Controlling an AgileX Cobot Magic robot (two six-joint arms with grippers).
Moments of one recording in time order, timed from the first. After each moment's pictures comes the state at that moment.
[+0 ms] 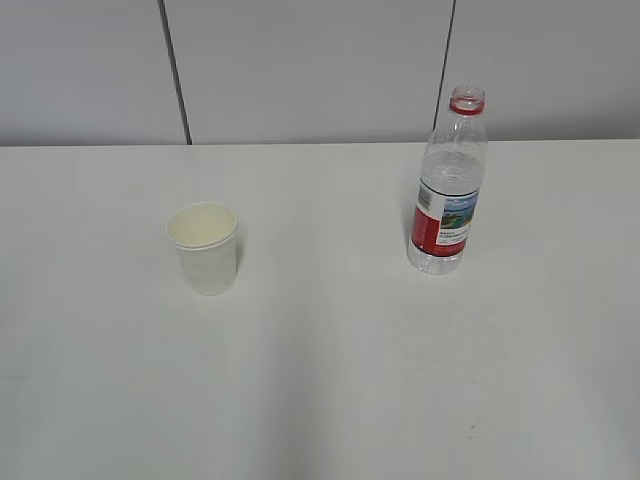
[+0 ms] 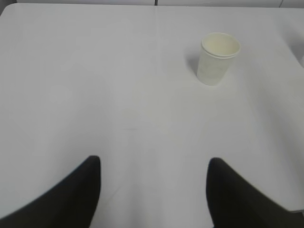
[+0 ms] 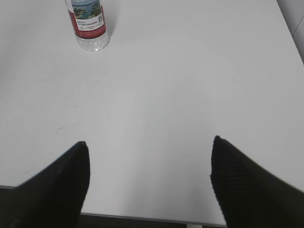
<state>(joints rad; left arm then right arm) -0.07 0.00 -0.52 -0.01 1.10 -0.10 0.03 -0.02 -0.50 -0.05 1.14 -0.05</state>
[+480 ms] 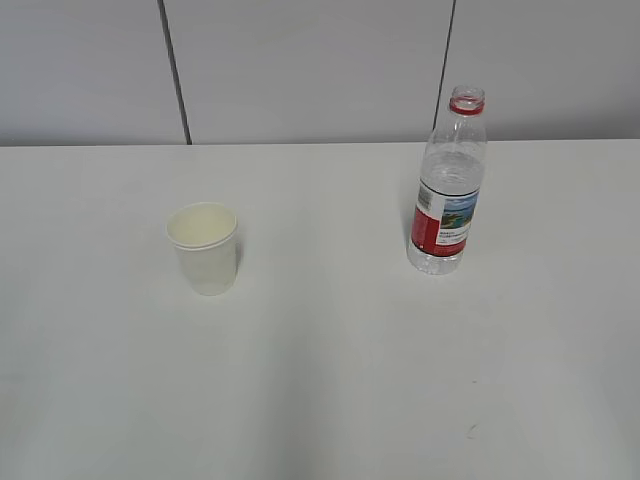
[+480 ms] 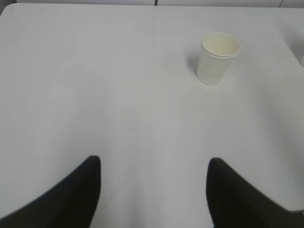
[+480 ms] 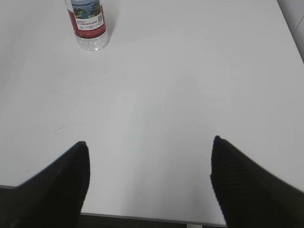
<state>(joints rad) -0.07 0.00 -0.52 -0.01 1.10 -0.10 0.03 -0.02 -0.50 -0.05 1.14 -0.05</state>
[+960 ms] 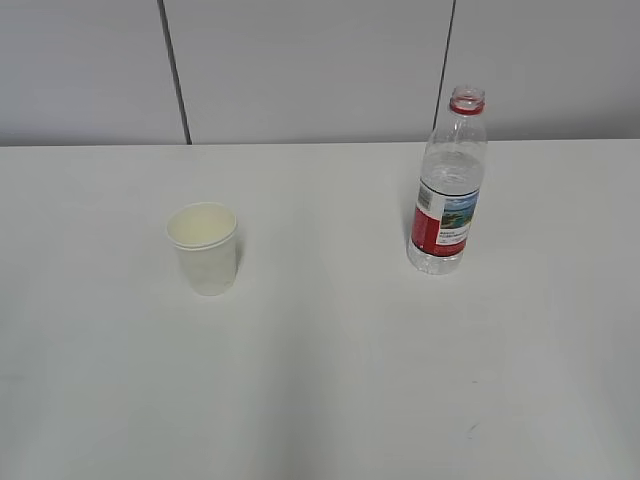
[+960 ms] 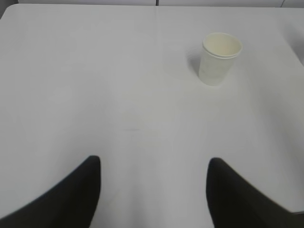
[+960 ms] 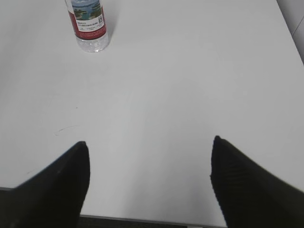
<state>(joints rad) -0.07 0.00 -0.52 0.00 1.10 -0.10 0.03 -0.02 -0.50 -0.05 1.14 -0.05</state>
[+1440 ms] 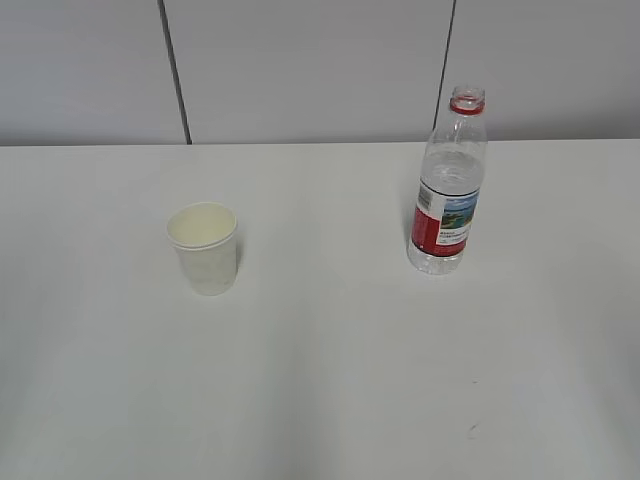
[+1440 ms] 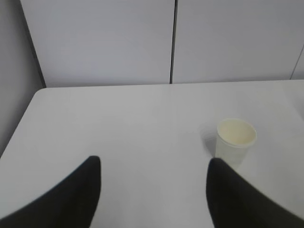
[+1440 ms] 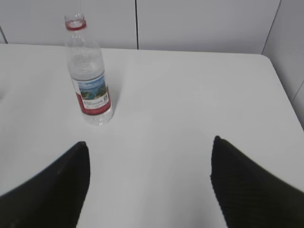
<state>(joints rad) -0.07 0.26 -0.60 0.07 0.70 -0.10 0.03 0.29 -0.56 -0.05 0.75 -0.03</state>
